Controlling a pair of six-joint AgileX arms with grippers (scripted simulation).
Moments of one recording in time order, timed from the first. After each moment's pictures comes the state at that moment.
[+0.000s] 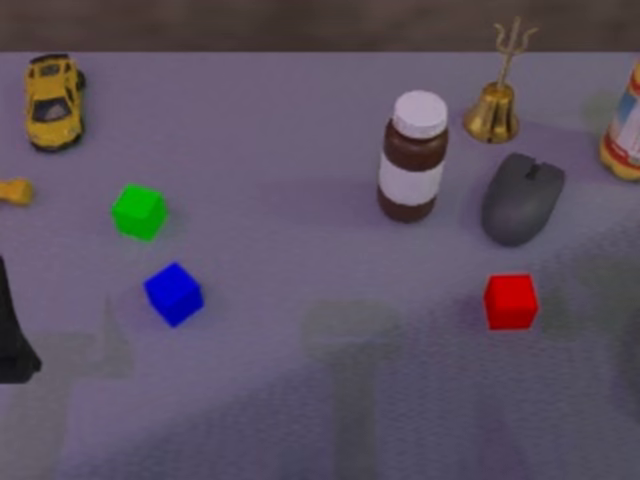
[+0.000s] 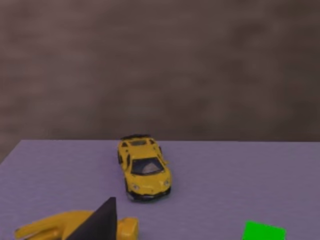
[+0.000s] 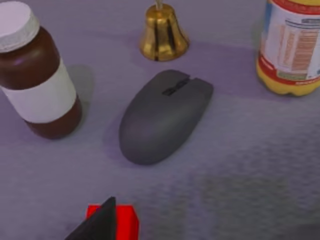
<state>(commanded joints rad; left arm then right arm) 0.00 0.00 0.00 0.00 0.00 0.00 0.14 0.68 0.53 -0.37 0.00 0.13</state>
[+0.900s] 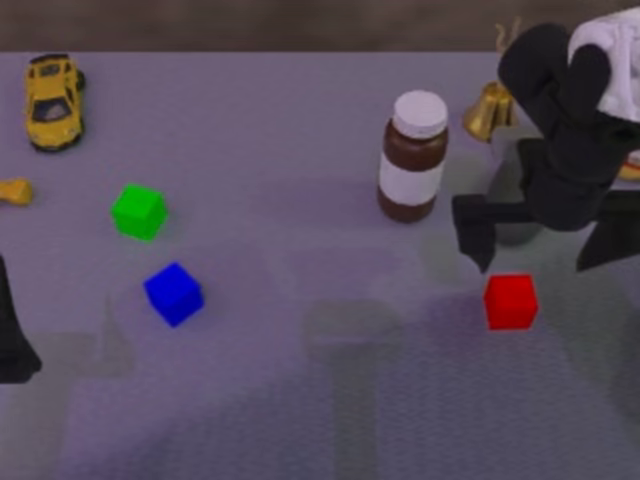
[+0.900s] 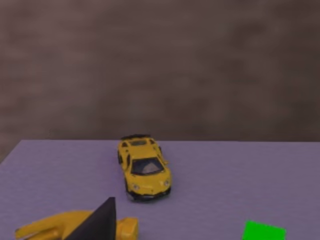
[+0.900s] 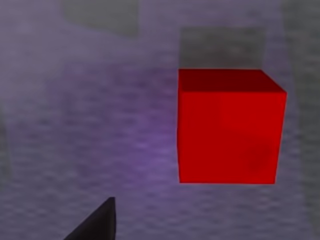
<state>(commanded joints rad) 0.00 0.00 0.00 0.00 0.00 0.00 0.37 1.96 1.43 -1.00 0.00 0.35</state>
